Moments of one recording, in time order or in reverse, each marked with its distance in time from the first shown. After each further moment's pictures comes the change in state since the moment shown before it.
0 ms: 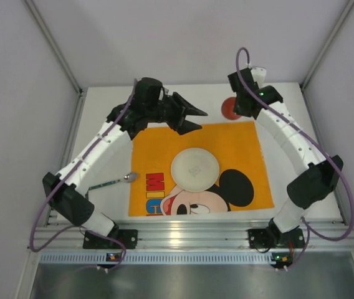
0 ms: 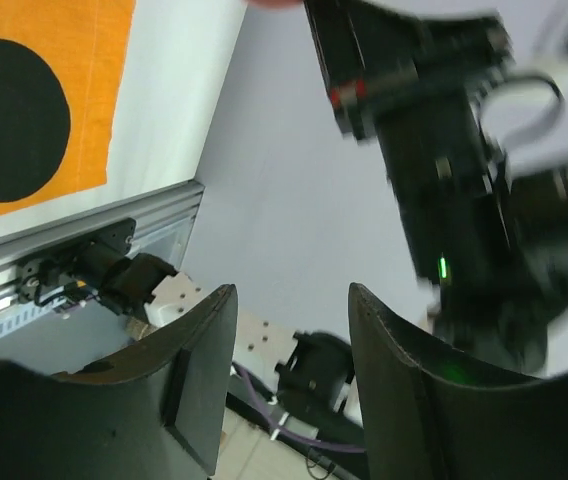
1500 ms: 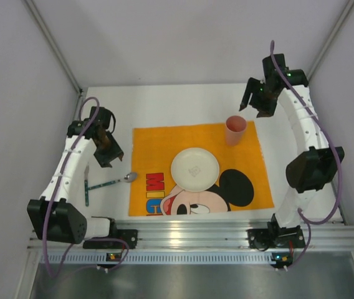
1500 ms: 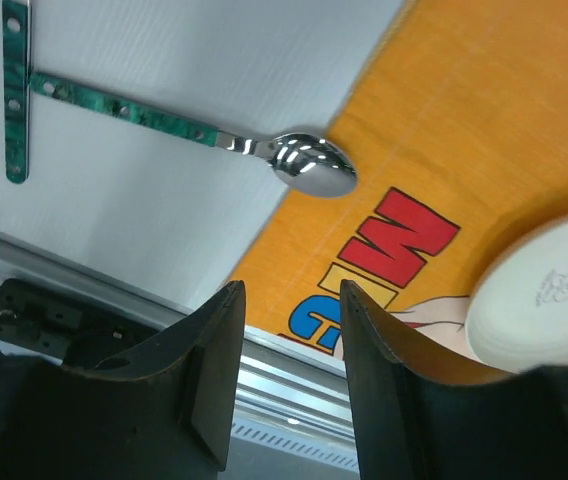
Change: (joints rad) left arm 0.478 -0.267 -0.302 -0.668 -0.636 0.858; right arm -0.372 0.196 0.220 -0.208 -0.645 -0.076
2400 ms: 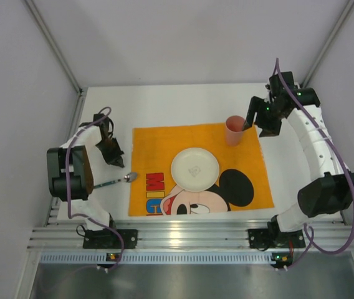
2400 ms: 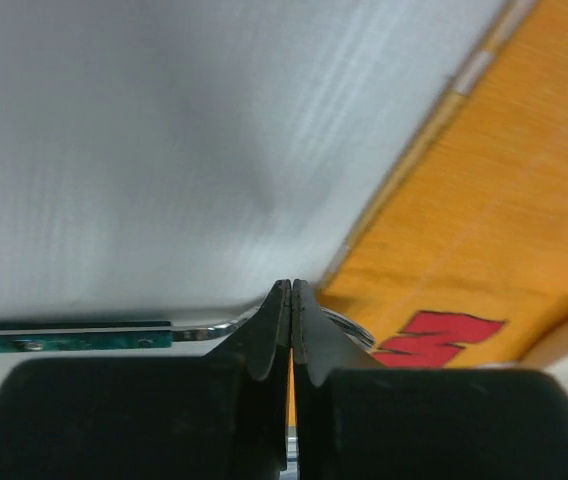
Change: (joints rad) left arm 0.203 0.449 -0.145 0.366 0.241 0.294; right arm 0.000 -0.293 -0.303 -0.034 -0.095 -0.042
